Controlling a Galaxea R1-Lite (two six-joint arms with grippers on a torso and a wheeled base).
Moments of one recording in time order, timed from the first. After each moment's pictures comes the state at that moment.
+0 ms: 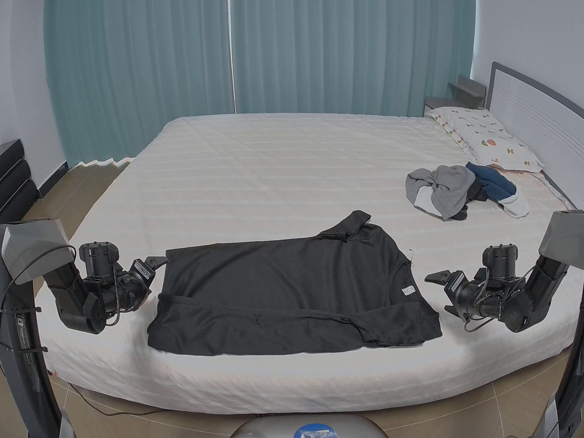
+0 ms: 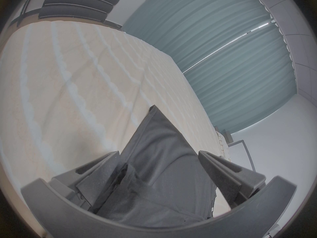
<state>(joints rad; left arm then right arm) 0.09 2.29 -0.71 -1.09 -0.25 -0.90 0.06 2.19 -0.60 -0.97 0.20 0.90</state>
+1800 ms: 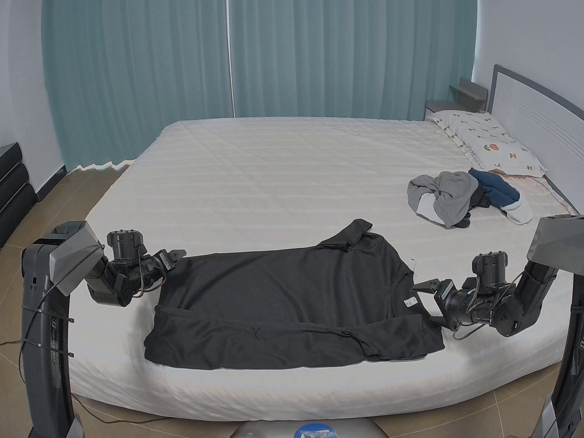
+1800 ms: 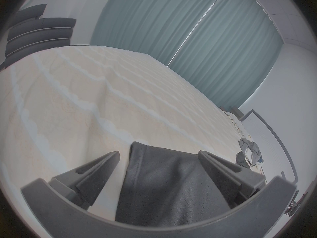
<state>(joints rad) 0.08 2.59 -1.27 -0.83 -0.24 -0.52 0.09 2.26 -0.62 -0.98 0.31 0.96</state>
